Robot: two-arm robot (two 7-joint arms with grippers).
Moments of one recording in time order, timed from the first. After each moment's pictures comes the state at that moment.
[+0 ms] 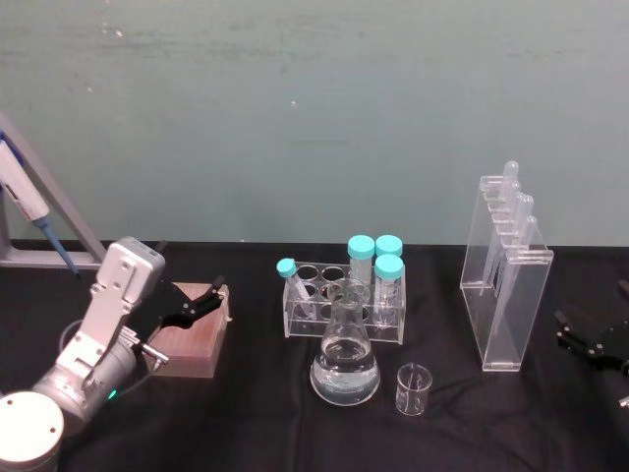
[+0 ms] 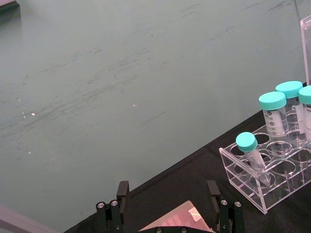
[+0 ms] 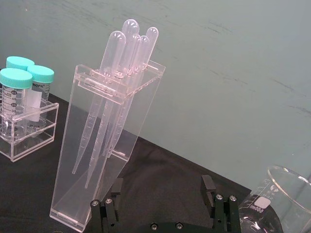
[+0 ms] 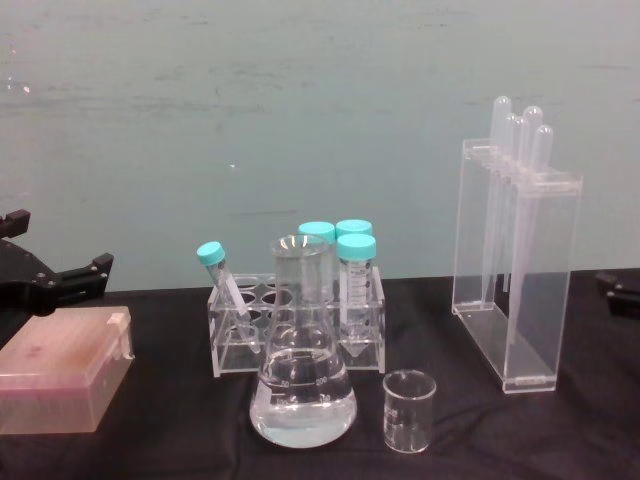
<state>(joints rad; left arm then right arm) -0.20 0.60 0.45 -1.41 -0.25 -0.12 0.03 0.20 0.60 -0.45 -1.41 0.25 -0.12 -0.03</state>
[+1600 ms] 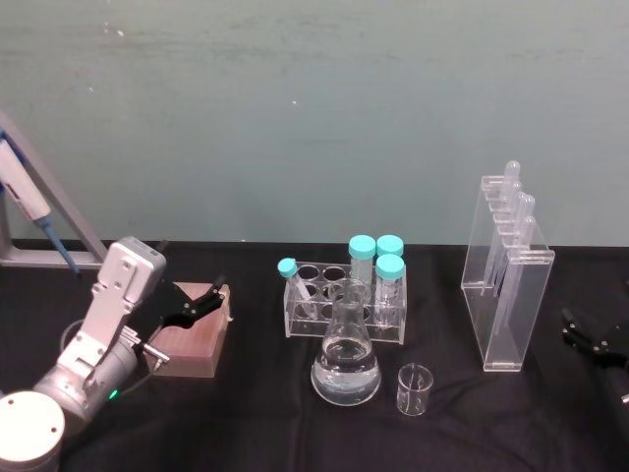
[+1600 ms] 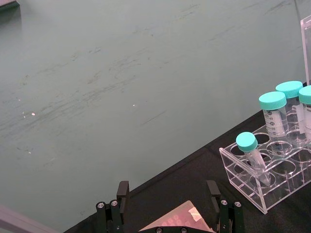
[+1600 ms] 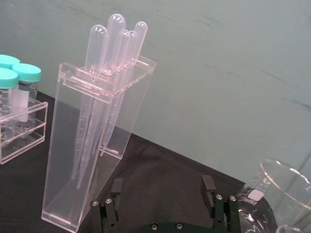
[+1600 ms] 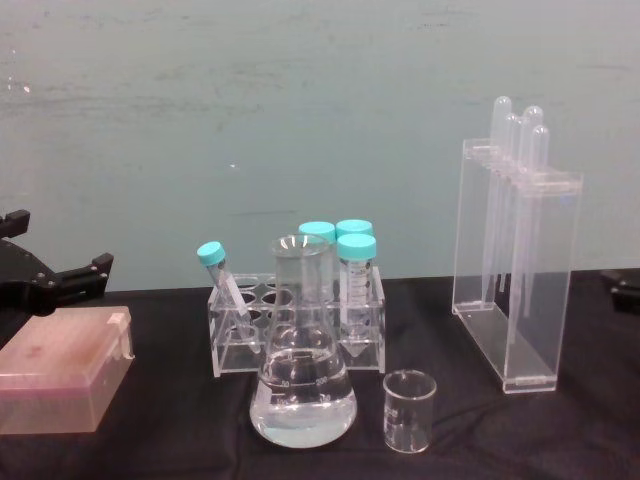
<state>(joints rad) -0.20 0.60 0.45 -1.41 -0.25 -0.12 0.03 0.19 0.58 -0.42 -1.43 0.24 -0.08 -0.05</state>
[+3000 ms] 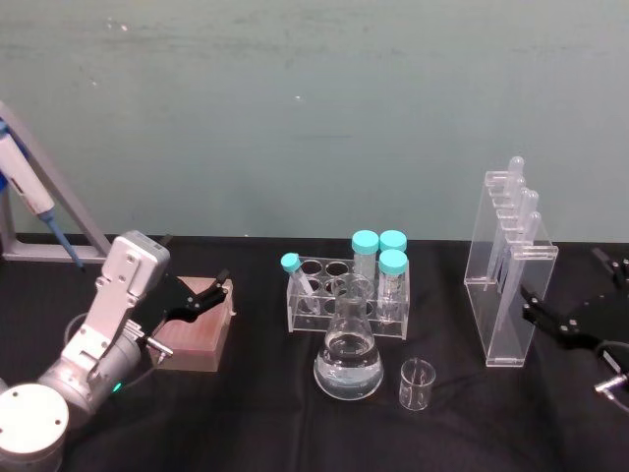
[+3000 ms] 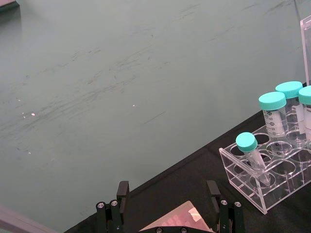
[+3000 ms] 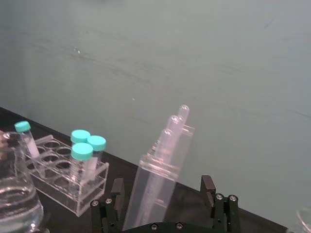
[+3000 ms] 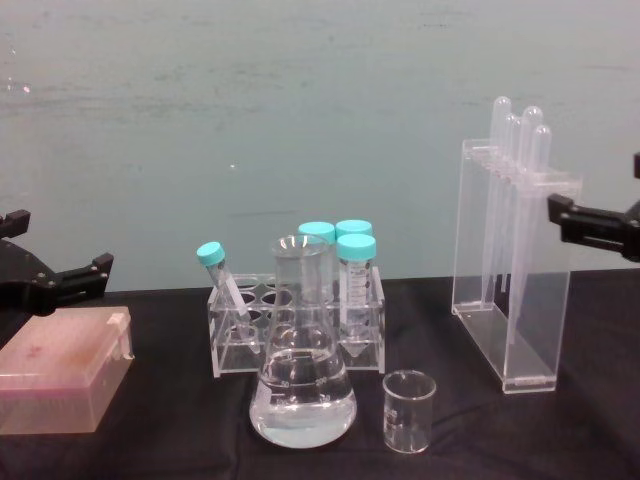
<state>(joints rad) -0.20 0.60 0.45 -1.41 -0.25 -0.12 0.03 0.04 0.52 -0.31 -1.71 0.24 -0.04 0.03</state>
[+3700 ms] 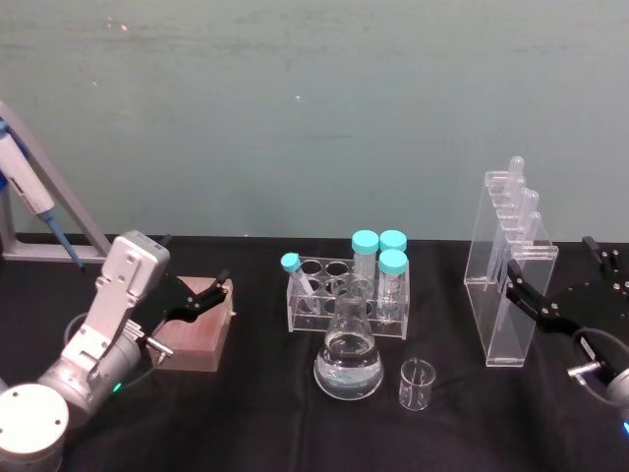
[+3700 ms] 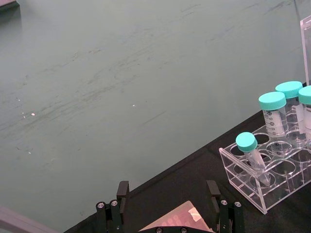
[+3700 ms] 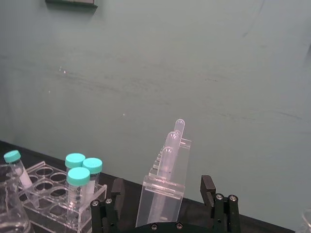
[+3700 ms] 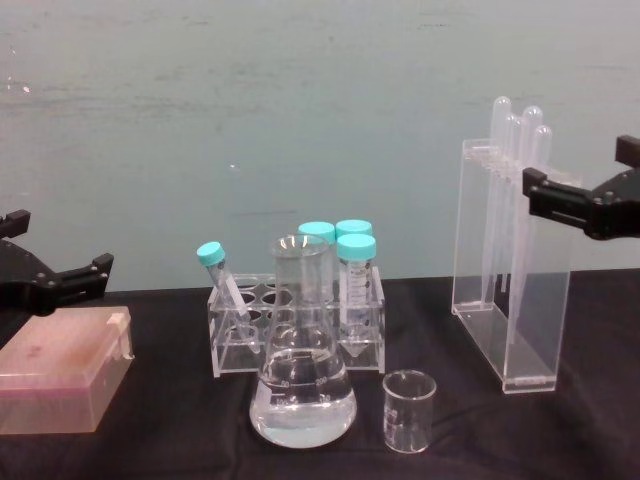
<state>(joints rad) -0.20 0.60 0.45 -1.41 -0.25 -0.12 0.03 0.04 0.39 -0.29 -1.68 0.18 -0.07 -0.02</state>
